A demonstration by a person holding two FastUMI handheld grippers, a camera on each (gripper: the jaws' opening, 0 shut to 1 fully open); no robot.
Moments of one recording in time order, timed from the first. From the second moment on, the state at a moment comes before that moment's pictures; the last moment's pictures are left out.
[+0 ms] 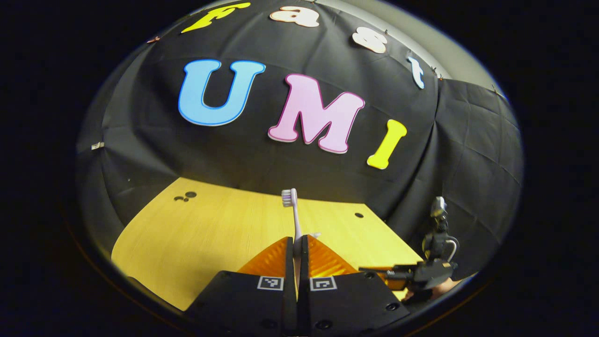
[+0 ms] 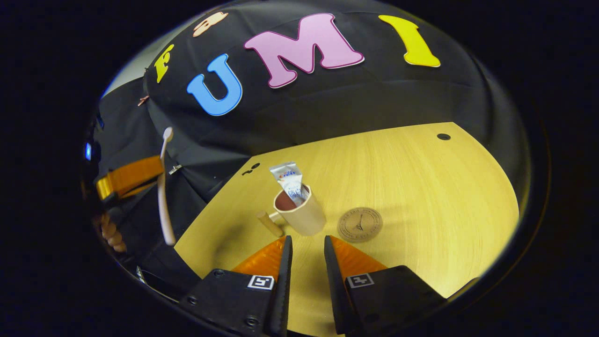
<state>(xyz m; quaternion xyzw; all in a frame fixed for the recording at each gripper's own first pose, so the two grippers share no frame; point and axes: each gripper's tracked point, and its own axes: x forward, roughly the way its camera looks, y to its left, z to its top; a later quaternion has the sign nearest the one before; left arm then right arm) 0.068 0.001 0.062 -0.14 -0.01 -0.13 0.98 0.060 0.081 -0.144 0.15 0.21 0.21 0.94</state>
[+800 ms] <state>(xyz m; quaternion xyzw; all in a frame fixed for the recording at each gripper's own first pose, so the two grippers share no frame) 0.216 -0.014 0.054 -0.16 -0.07 -0.08 0.98 -0.022 -0.060 -0.186 0.19 0.25 0.05 0.95</state>
